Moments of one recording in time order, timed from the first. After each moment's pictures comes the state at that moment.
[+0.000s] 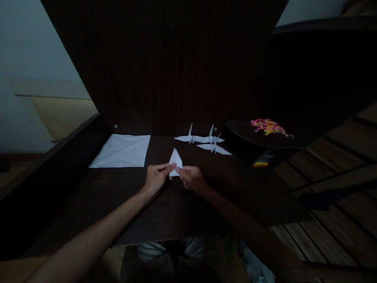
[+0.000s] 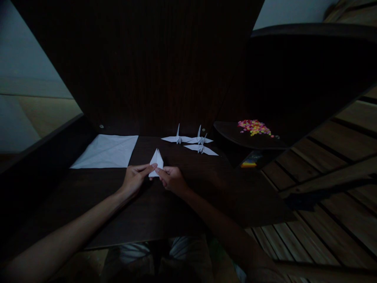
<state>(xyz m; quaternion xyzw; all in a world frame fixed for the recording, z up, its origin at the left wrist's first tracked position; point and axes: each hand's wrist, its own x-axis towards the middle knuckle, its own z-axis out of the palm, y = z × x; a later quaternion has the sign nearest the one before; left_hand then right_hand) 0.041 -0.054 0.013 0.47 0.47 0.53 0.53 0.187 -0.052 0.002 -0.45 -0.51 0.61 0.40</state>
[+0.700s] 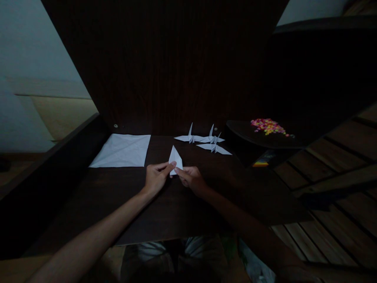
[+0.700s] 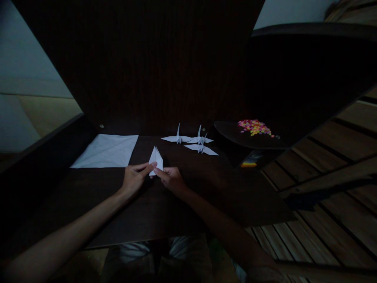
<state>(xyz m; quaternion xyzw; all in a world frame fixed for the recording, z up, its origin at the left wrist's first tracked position) 0.042 -0.058 0.022 0.51 0.50 0.53 0.46 0.186 -0.053 0.000 -0.42 -0.53 0.61 0.42</state>
